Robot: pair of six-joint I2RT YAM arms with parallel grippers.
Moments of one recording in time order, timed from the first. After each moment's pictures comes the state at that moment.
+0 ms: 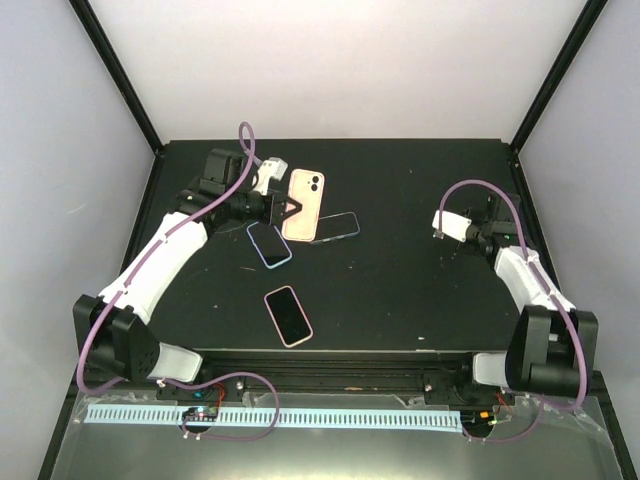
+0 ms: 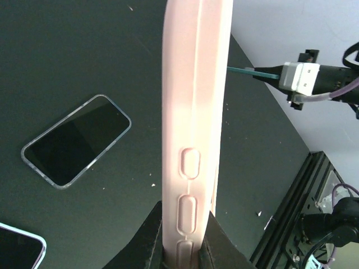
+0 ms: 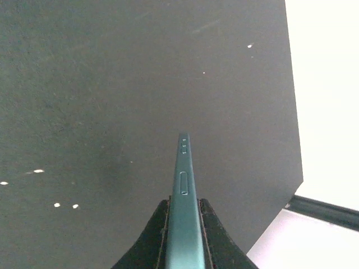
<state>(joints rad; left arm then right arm) -0.32 1.39 1.27 -0.59 0.66 -0.18 -0.10 1.29 0.80 -0.29 -0.24 -1.37</state>
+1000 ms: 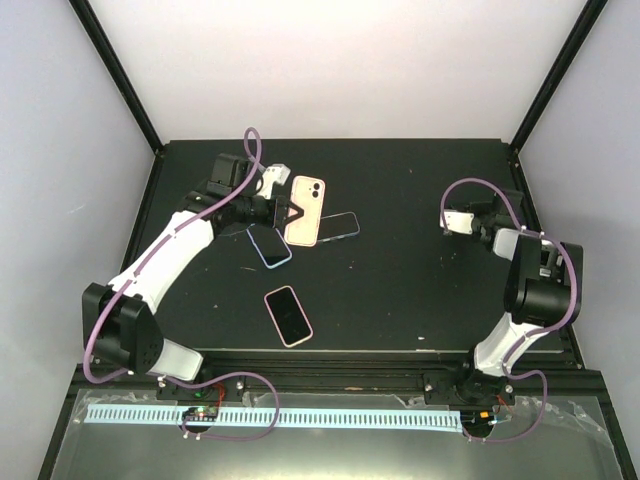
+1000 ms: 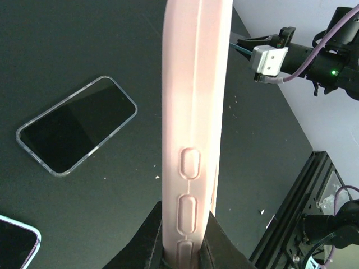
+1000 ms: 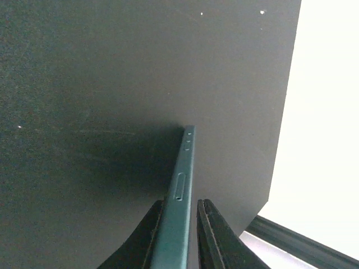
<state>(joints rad) -0.32 1.43 1.22 -0.55 0.66 -0.22 -0.22 1.74 0.87 0.14 -0.30 -1.73</state>
